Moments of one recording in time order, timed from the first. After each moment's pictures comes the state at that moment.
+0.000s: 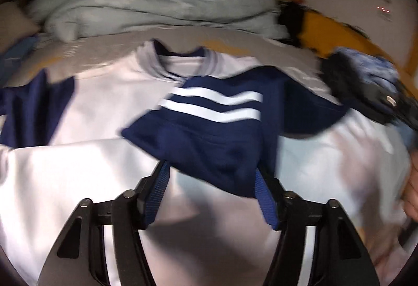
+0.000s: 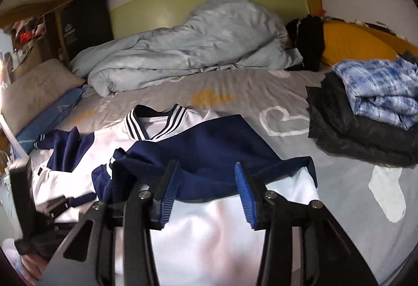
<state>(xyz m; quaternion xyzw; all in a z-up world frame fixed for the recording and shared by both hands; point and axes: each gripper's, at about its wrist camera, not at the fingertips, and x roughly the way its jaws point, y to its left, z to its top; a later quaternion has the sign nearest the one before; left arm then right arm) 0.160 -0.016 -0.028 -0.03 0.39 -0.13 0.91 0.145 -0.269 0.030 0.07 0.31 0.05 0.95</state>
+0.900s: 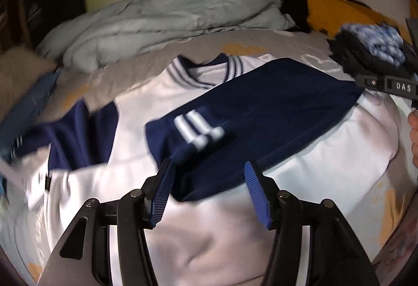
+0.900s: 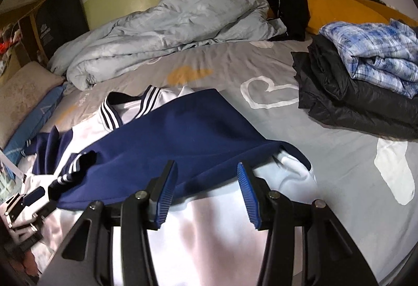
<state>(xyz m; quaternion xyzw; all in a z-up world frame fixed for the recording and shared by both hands) 0.126 0.002 -0.006 0.10 0.37 -0.11 0.92 0.161 -0.299 0.004 0.11 0.37 0.01 0.92</state>
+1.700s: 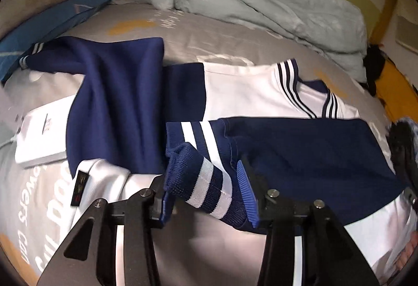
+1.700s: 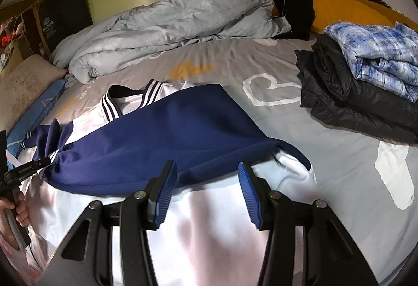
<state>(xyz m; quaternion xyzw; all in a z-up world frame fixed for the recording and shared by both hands) 0.210 0.148 -0.031 -0.12 0.44 0.02 0.89 0.160 -0.299 0.000 0.09 0.38 0.02 0.92</state>
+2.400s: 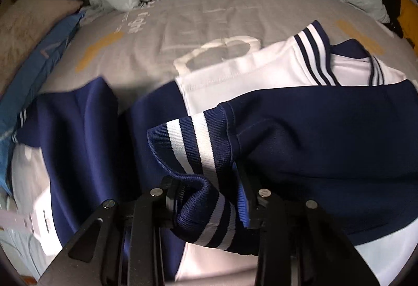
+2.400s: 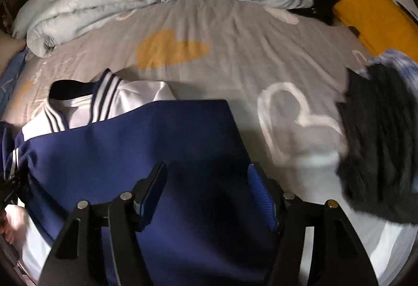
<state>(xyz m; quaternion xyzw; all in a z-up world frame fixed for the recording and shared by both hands) 0.322 0.098 -0.052 0.06 0.51 0.04 0.85 0.357 -0.289 -0.034 0.03 0.55 0.02 0.83</state>
